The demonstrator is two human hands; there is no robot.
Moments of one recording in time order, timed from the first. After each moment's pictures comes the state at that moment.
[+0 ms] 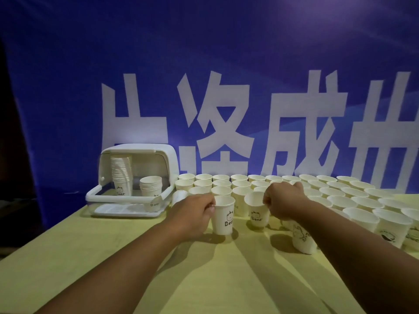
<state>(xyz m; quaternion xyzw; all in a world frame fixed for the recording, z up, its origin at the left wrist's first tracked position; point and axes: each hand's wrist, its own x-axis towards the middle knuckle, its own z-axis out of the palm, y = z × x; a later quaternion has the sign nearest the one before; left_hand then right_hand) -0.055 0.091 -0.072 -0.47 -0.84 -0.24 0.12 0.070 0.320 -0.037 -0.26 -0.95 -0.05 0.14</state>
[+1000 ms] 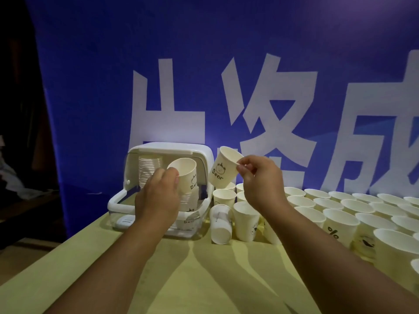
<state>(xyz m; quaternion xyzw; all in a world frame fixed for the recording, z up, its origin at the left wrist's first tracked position) -0.233 0.022 -0.069 -0.22 -0.85 -0.29 0.38 -0.120 0.207 -0.017 -0.13 -0.81 0.35 0.46</state>
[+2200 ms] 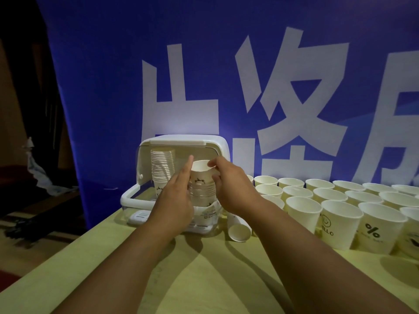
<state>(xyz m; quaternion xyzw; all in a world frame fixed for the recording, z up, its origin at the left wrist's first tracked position) -0.245 0.022 -0.089 -0.29 -0.85 -0.38 0.22 -0.182 0.161 -0.045 -0.02 -0.91 0.29 0.28</state>
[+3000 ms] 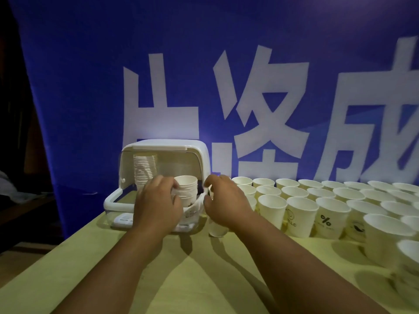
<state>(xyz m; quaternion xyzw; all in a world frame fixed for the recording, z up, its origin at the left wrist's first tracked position) -0.219 0.016 -0.082 -0.25 -0.87 -0.31 0.30 -0.147 0.169 -0.062 -0.11 -0.93 0.21 0.29</state>
